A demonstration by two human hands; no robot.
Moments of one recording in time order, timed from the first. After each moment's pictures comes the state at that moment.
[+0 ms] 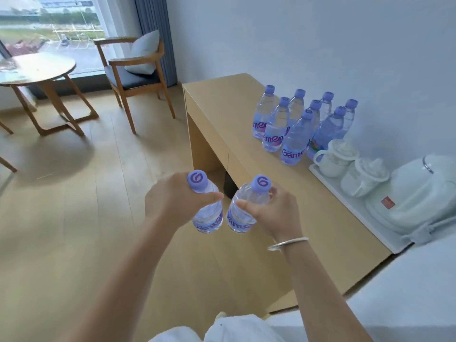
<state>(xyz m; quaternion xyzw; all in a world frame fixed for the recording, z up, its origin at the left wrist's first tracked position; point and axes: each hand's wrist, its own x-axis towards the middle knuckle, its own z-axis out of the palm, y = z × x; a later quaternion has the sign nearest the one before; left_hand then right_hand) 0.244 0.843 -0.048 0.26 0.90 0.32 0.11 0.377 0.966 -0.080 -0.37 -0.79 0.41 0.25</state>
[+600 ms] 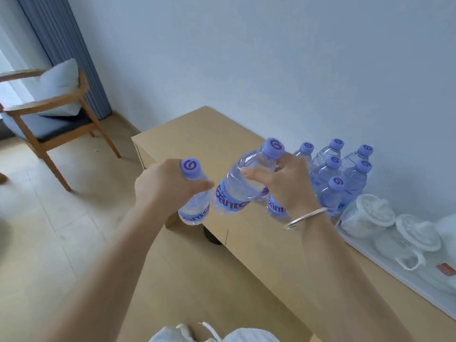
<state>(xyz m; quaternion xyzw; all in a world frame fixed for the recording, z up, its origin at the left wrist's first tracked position) -0.030 1.065 -0.020 0.40 0.87 0.28 0.11 0.140 1.159 -0.024 -0.46 -0.68 0.44 0.37</state>
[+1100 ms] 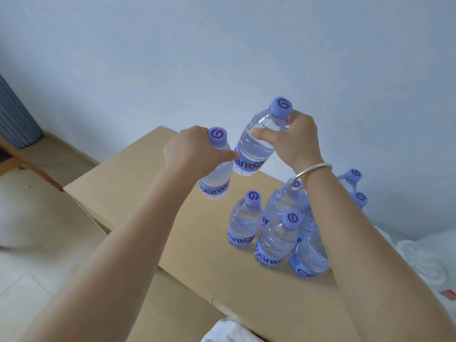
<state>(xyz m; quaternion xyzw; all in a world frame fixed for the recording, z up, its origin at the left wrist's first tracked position) -0.053 1.294 0.014 0.55 0.78 0.25 0.16 0.113 1.354 0.019 -0.53 -0.67 0.27 0.44</state>
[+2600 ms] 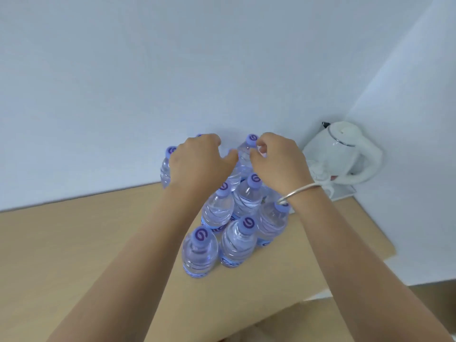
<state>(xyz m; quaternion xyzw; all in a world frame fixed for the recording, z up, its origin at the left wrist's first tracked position) 0.056 1.394 0.003 0.84 0.47 0.17 0.18 0.176 1.322 0.006 -0.86 -0.46 0.04 0.23</state>
